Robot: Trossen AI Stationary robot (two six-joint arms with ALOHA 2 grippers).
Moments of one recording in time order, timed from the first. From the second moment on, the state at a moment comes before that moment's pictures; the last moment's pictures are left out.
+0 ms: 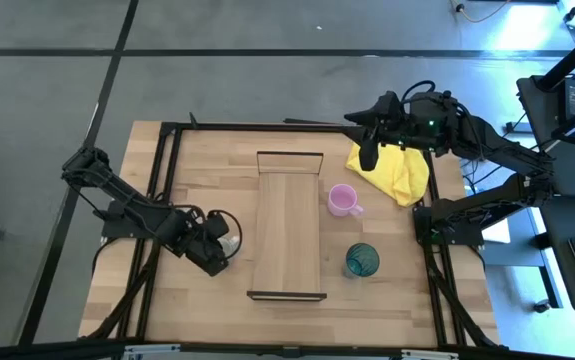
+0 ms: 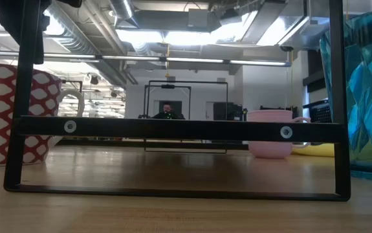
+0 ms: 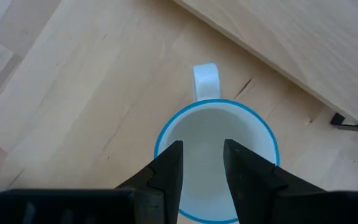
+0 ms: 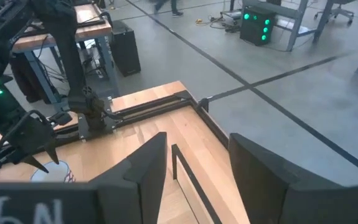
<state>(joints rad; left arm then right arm) -0.55 1.36 1.10 -1.12 -0.31 -1.15 -0.18 1.20 1.54 -0.64 0.20 0.12</state>
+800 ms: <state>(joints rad) -0.55 1.36 1.10 -1.11 -0.32 -1.18 -0.18 1.20 1.54 -0.67 0.18 0.10</state>
